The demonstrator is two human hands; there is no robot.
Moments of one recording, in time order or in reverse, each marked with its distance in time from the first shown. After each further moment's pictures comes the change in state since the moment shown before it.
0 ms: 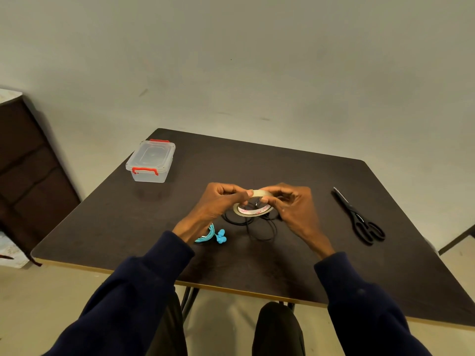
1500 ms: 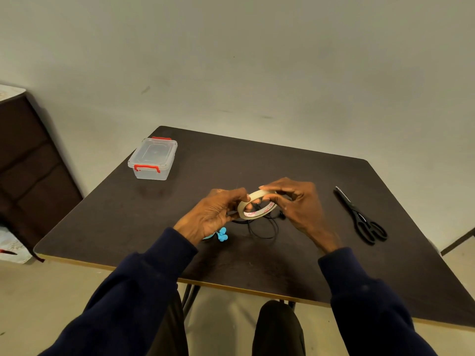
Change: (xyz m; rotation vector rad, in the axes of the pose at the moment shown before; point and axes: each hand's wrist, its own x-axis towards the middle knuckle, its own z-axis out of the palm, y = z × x) left_hand -0.009 0.013 0.009 -0.442 0.023 -0.403; right_hand 0.007 -0.004 -0.010 -0.122 -0.071 -0.144
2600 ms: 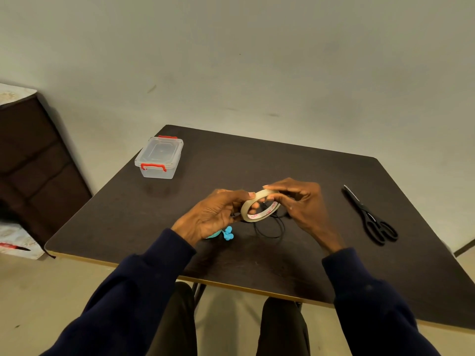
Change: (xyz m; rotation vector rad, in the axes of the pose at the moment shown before) left_hand -0.006 -0.002 -0.014 0.041 -0.121 -0.006; right_hand -0.001 0.006 0.007 0.130 0.002 -0.004
